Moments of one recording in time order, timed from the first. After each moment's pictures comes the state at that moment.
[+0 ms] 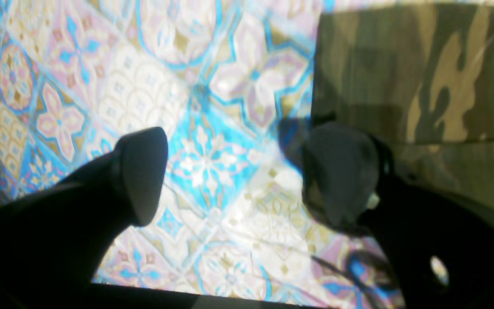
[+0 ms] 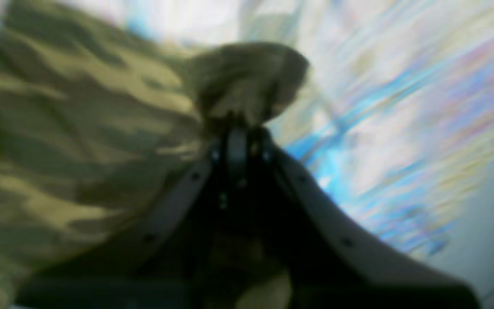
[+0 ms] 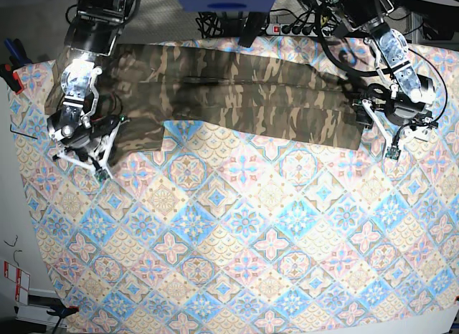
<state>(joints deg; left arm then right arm) 7.9 -2.1 -34.0 104.3 11.6 -42.7 57.7 -0.9 6.5 19.7 89.3 -14.4 42.3 -52.9</state>
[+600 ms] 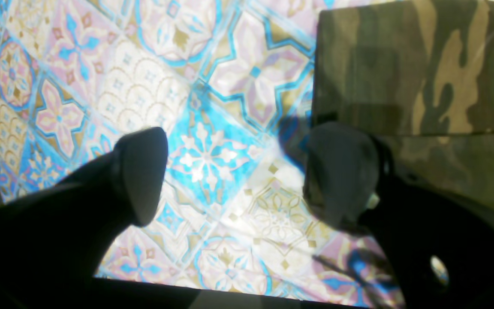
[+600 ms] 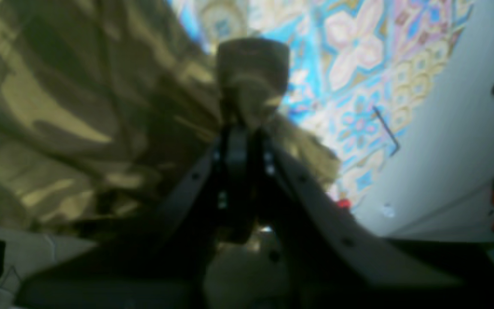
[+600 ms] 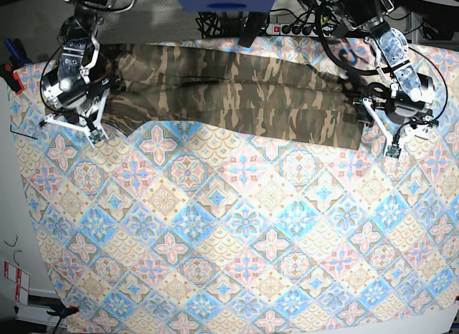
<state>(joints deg) 8.2 -2.2 -34.0 104.3 11.9 -42.7 57.9 -16.5 6.3 19.1 109.7 -14.2 42.5 -62.1</state>
